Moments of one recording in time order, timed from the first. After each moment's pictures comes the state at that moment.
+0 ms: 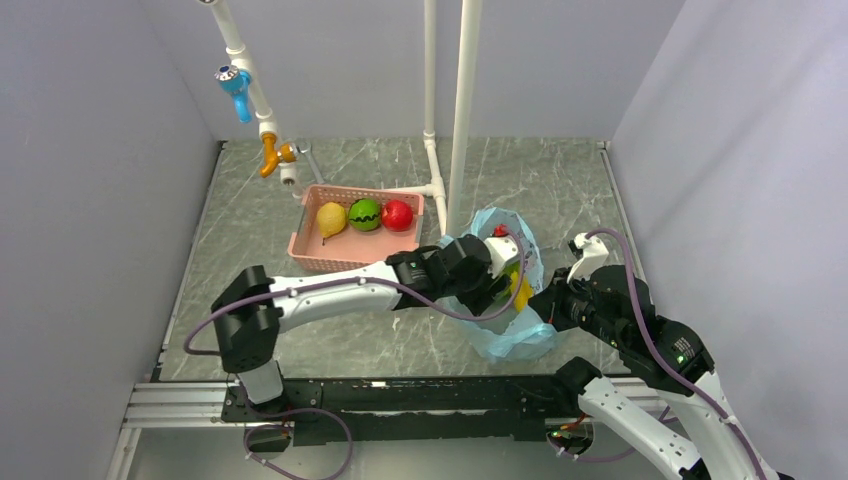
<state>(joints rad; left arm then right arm) -1.17 1.74 1.36 -0.30 -0.12 -0.12 0.62 0.49 0.96 -1.05 0.04 0.45</state>
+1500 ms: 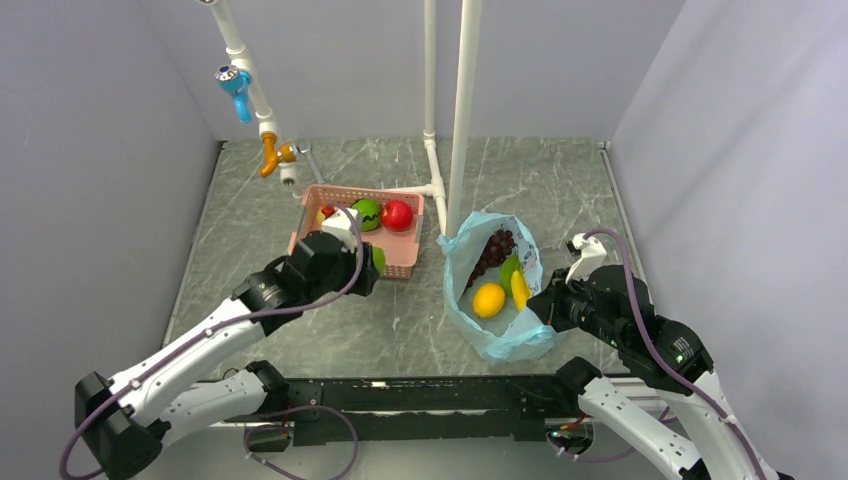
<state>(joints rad) -0.79 0.90 0.79 -0.46 -0.18 -0.40 0.62 0.50 0.96 -1.04 0.02 0.45</state>
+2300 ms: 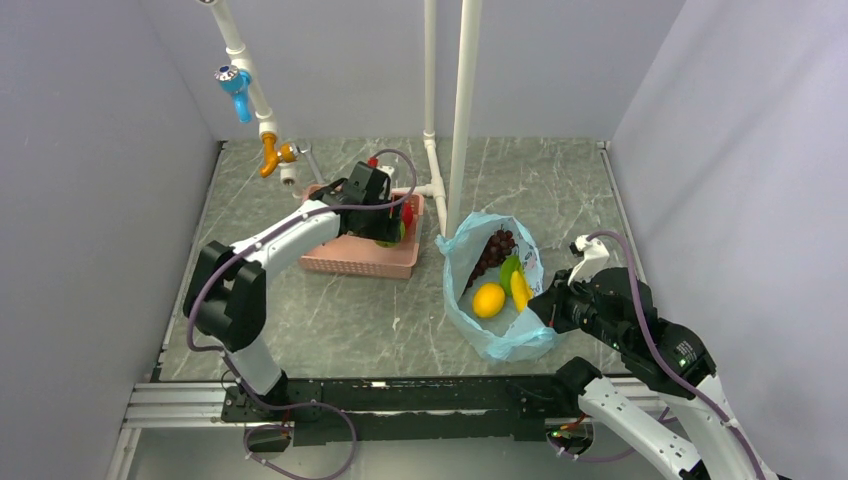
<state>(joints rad) -0.55 1.69 1.31 -0.54 0.00 -0.32 0.62 0.48 0.96 -1.04 0.02 0.45</state>
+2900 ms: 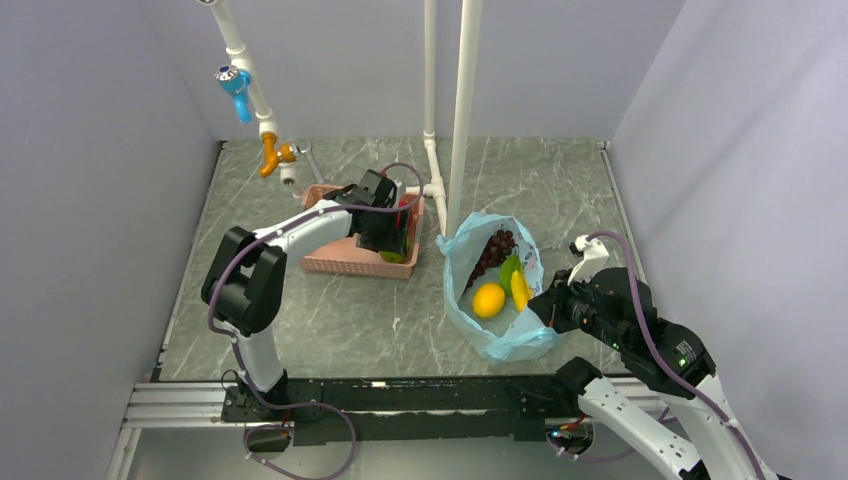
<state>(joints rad) -0.55 1.81 1.31 -0.54 0.11 -0.33 0.62 0.48 0.95 -1.04 0.02 0.45</state>
